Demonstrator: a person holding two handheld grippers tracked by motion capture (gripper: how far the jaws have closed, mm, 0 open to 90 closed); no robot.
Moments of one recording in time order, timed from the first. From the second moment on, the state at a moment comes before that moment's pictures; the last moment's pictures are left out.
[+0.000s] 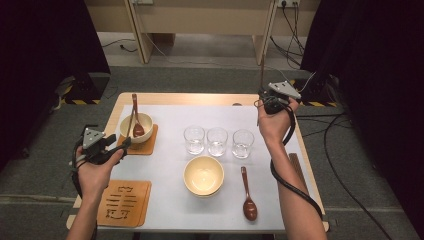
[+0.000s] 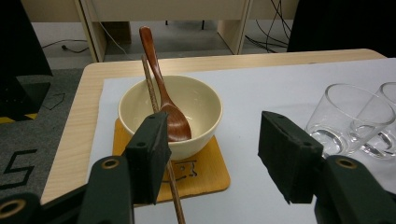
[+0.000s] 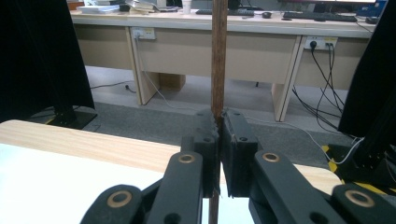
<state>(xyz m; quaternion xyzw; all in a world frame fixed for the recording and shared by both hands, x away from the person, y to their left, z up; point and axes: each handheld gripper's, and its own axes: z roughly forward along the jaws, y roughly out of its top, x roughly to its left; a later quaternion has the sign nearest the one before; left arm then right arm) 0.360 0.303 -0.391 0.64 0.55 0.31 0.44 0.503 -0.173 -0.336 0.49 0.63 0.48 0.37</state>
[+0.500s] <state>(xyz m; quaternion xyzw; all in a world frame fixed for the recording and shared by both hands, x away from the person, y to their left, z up) 0.360 0.303 -0.390 0.64 0.55 0.31 0.44 0.507 -0.159 -0.335 0.49 0.63 0.49 0.37</state>
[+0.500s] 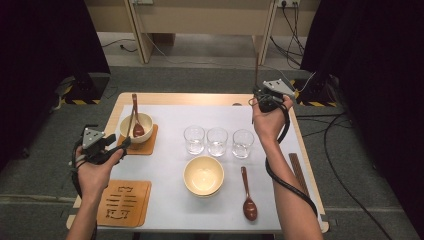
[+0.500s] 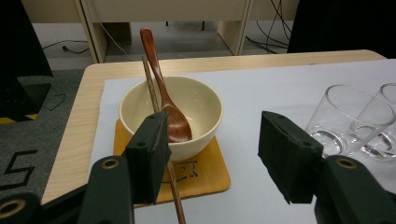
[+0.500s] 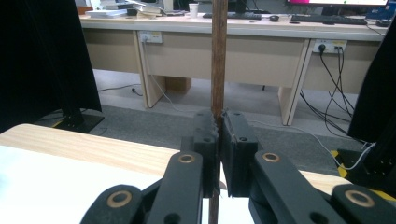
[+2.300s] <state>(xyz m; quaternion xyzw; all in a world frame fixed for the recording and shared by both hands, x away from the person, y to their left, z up) 0.382 0.286 -0.375 0.65 0.51 0.32 0.47 0.519 -0.112 -0.330 0.46 0.64 0.50 0.35</state>
